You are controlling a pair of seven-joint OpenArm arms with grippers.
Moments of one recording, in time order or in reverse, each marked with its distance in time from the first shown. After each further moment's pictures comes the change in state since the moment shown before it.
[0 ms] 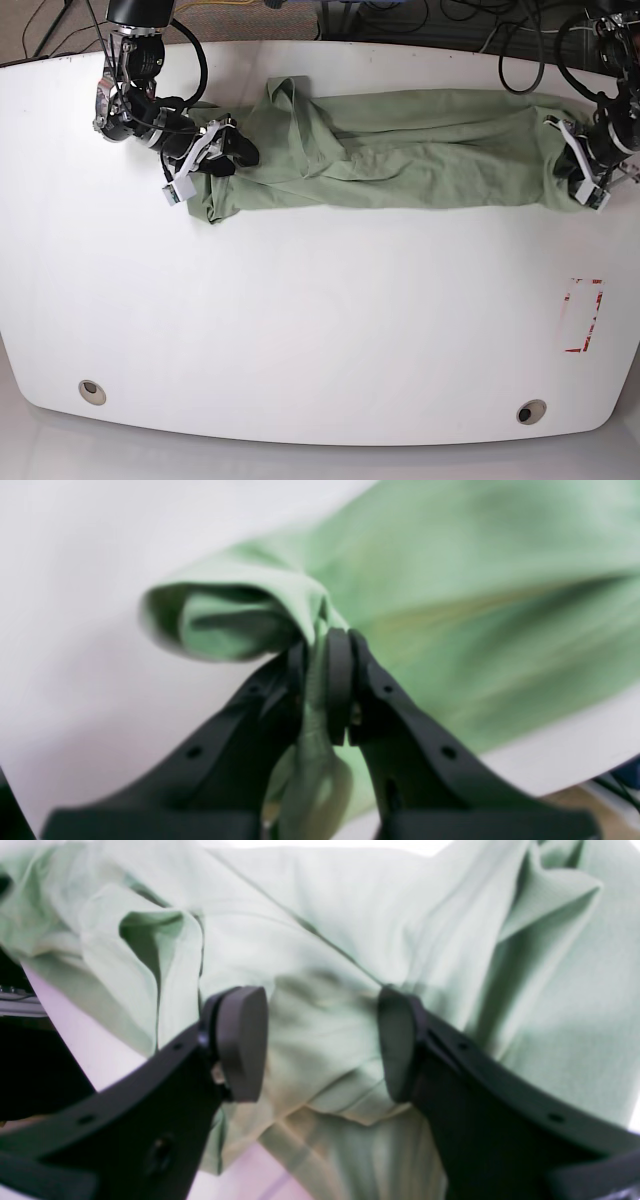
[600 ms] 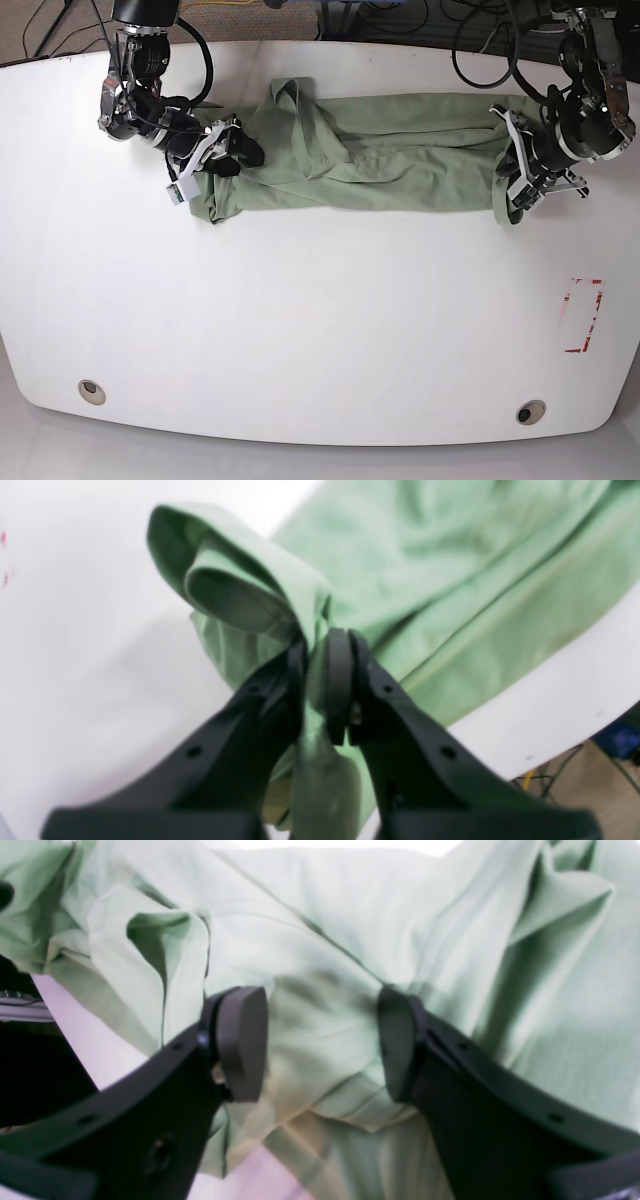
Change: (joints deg) left arm -5.3 6.7 10.8 6.2 2.5 0.2 11.4; right arm 0.0 -1.4 0.1 0.0 -0.4 0.0 0.2
